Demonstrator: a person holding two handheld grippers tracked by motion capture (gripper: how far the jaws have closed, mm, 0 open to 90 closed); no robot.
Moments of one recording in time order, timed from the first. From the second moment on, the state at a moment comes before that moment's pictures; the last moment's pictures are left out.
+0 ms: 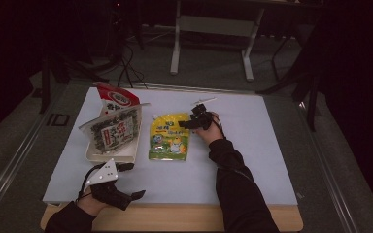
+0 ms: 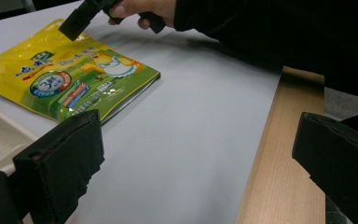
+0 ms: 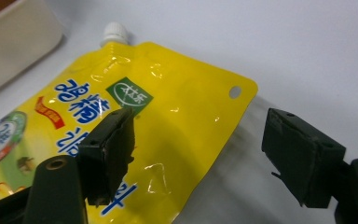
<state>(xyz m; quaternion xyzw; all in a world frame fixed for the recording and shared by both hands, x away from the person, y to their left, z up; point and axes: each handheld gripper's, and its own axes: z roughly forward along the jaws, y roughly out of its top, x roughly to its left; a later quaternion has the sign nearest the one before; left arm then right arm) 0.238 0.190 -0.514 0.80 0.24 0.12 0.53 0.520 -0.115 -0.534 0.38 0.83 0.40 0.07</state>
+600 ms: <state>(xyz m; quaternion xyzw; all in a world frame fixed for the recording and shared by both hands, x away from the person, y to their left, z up) 0.237 0.191 -0.516 0.80 0.25 0.12 0.53 0.528 -0.109 -0.537 0.37 0.84 0.39 0.03</state>
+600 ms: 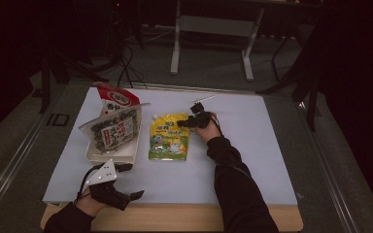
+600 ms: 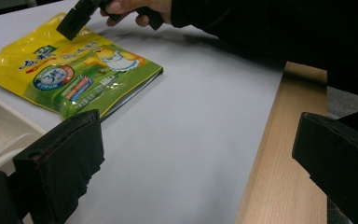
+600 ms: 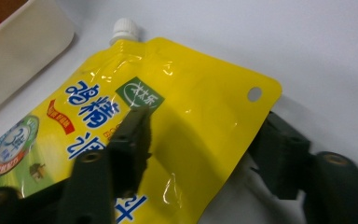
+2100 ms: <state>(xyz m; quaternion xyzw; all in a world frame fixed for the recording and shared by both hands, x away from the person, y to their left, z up) 0.240 0.184 -0.513 0.80 0.24 0.11 0.53 0.399 -0.123 -0.436 0.20 0.84 0.47 0.17</state>
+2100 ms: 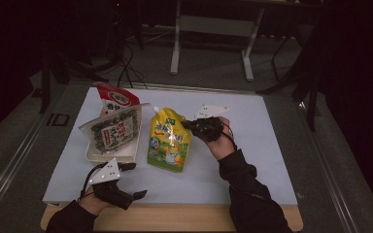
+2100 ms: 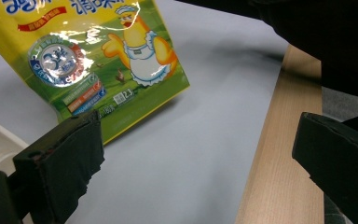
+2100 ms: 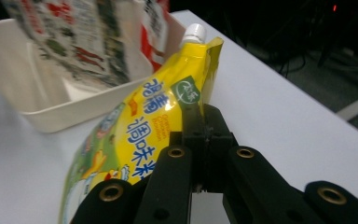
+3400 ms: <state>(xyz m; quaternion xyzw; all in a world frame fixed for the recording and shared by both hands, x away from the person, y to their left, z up) 0.242 0.179 -0.514 0.81 0.23 0.11 0.53 0.331 -0.128 -0.449 0.16 0.85 0.49 0.12</state>
